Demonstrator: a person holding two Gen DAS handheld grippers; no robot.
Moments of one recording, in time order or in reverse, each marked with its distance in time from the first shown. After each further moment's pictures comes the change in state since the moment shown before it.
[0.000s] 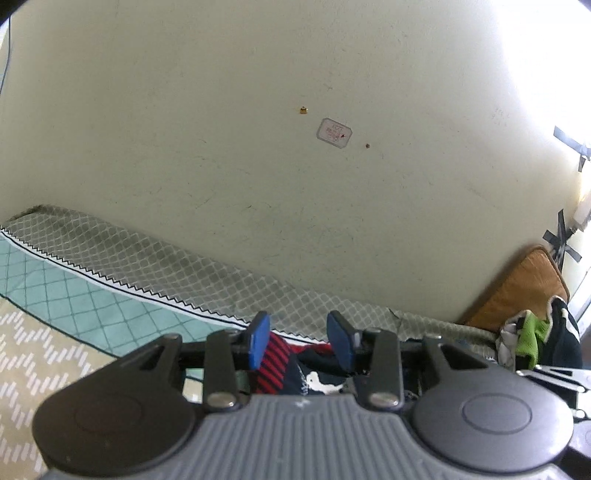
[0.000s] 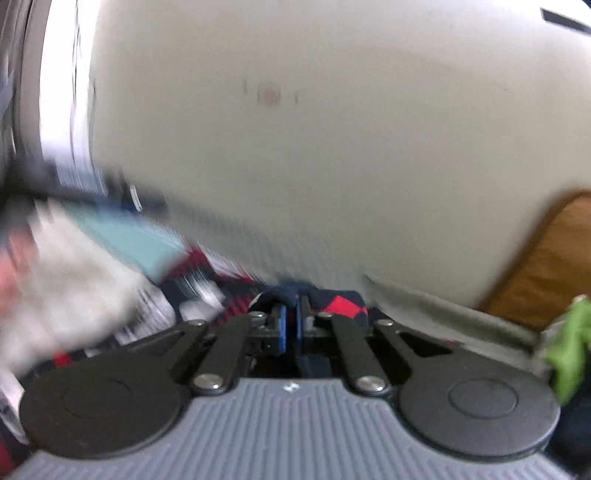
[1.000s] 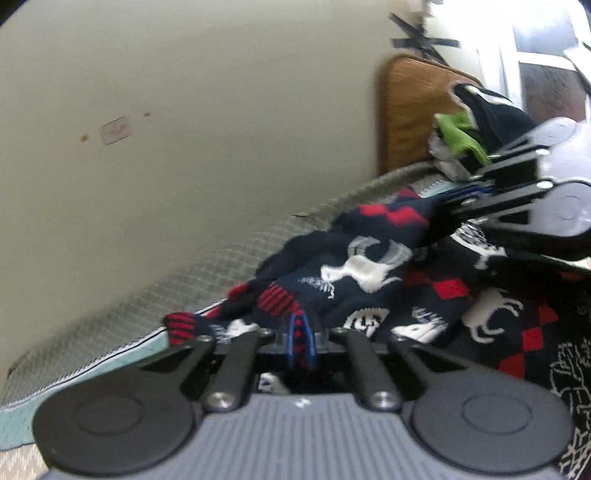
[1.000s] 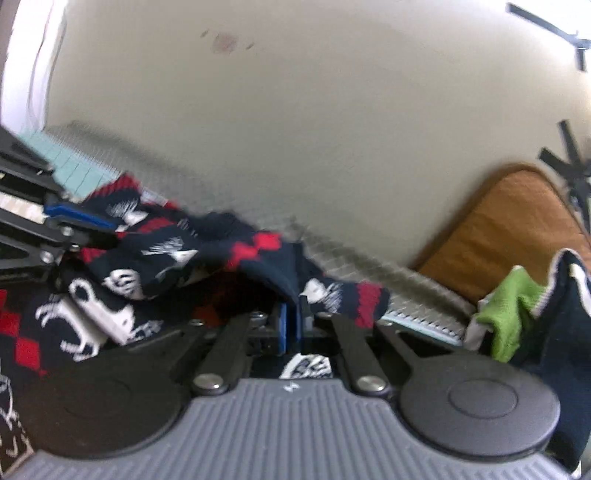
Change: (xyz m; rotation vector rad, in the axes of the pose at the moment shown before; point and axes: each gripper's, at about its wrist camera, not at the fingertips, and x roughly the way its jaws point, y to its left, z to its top) left arm 0.000 -0.089 -0.076 0.713 0.098 -0.046; right arm -0.024 -0.022 -0.049 -0.143 0.058 -0.301
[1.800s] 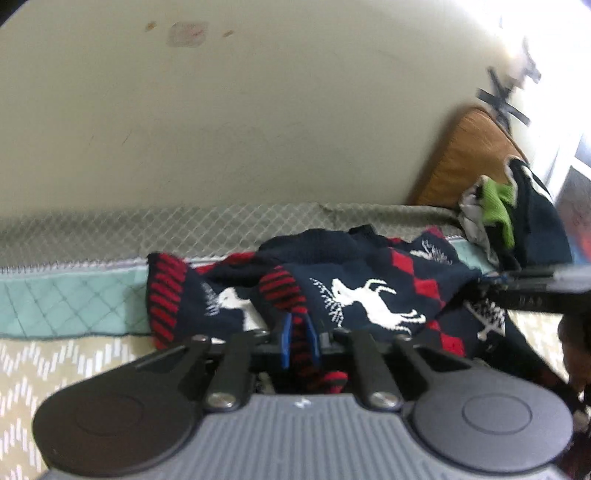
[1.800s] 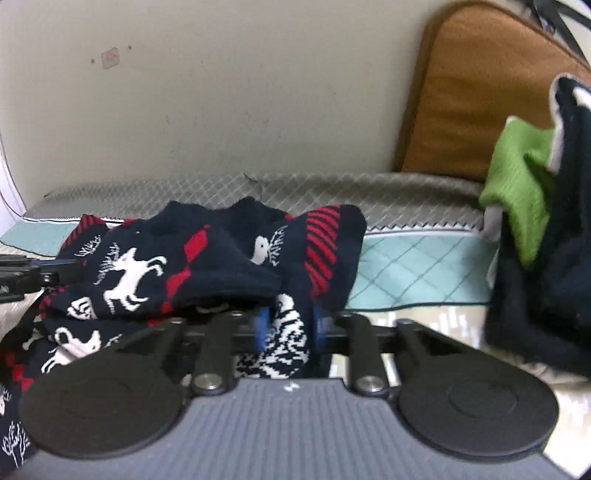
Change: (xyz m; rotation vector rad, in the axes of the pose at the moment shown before) left arm 0.033 0.035 -0.006 -0.391 0.045 -0.130; right arm 0.021 -0.068 -0.029 0.396 0.176 0.160
